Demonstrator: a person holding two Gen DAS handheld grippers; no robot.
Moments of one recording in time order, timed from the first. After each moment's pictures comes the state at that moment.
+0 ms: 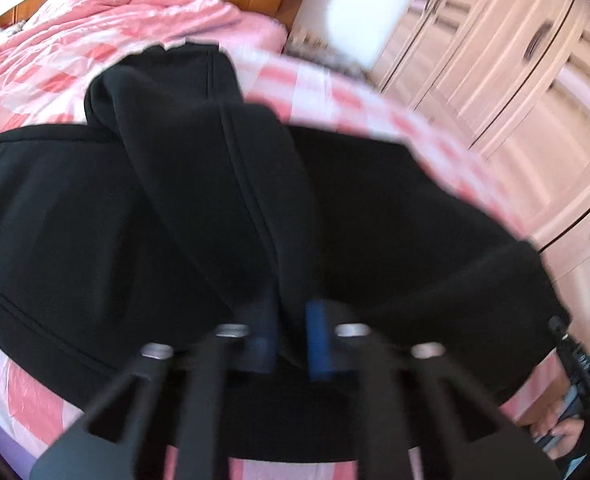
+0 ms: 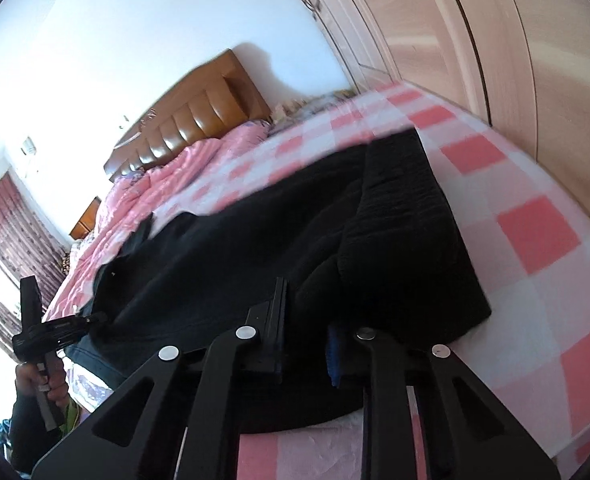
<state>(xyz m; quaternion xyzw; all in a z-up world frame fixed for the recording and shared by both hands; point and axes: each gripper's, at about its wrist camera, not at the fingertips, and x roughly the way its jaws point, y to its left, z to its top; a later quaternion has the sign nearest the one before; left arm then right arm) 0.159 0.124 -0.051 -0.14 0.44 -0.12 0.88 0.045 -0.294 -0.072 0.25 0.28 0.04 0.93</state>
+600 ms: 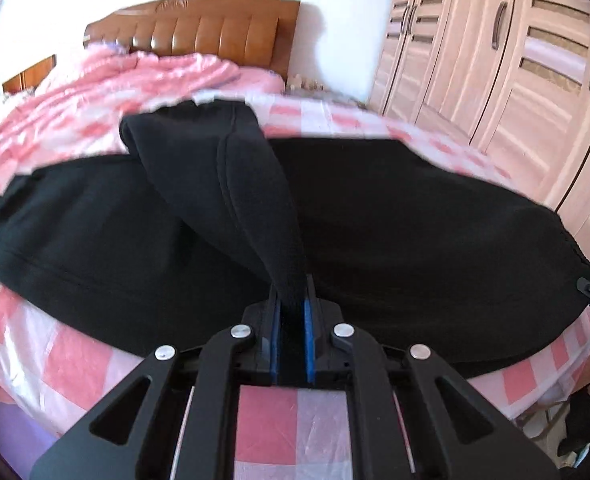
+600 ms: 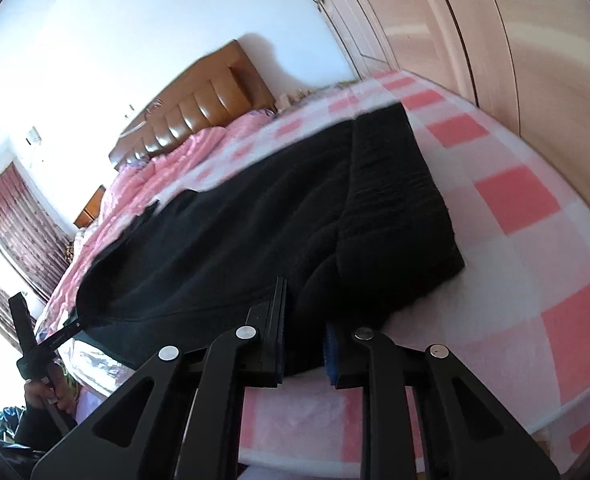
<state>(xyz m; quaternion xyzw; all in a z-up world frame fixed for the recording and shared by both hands) 0.081 0.127 -0.059 -0.05 0.36 -0.08 0.93 0.019 -0.298 -0.084 0.24 0.30 0.05 0.92</state>
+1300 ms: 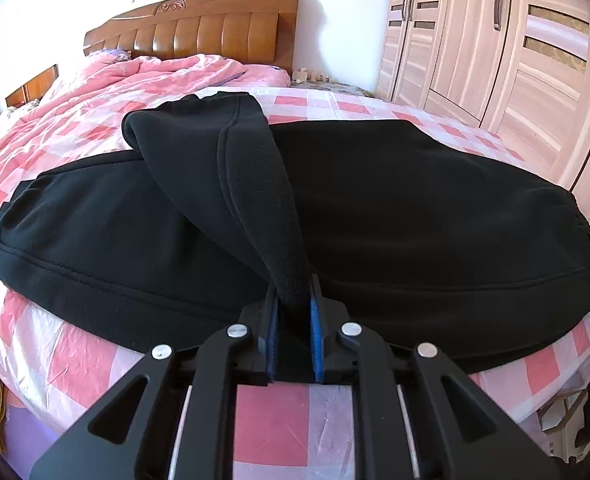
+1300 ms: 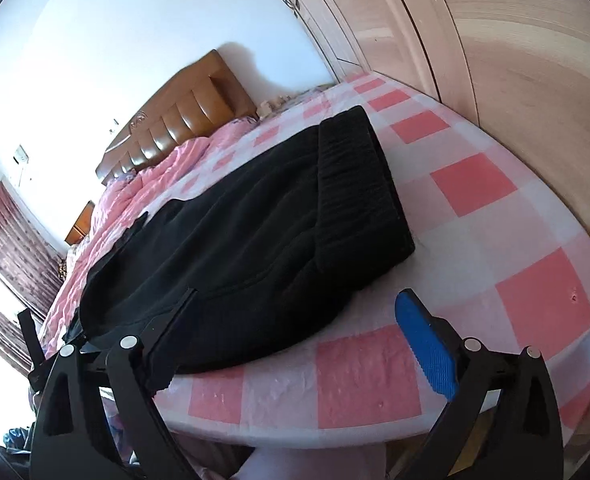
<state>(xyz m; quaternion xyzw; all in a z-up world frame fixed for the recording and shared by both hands) 0.083 0.123 -0.076 -0.02 0.38 -0.06 0.92 -0.007 -0.315 -0.086 0.27 0.31 0.02 0.91</state>
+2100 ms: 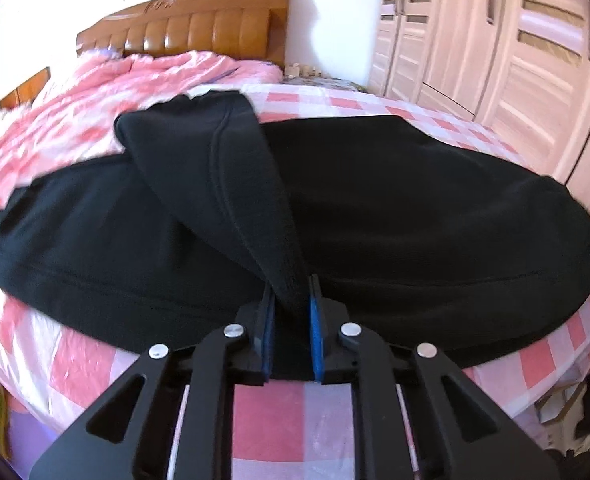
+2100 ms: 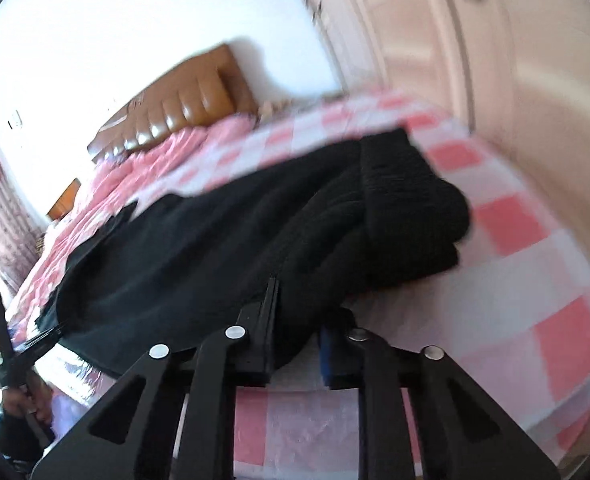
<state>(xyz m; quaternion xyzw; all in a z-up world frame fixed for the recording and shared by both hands) 0.082 0.115 -0.070 0.00 0.38 -0.08 0.92 0.006 -0.267 -0.066 0.19 0.29 -0.02 0.94</state>
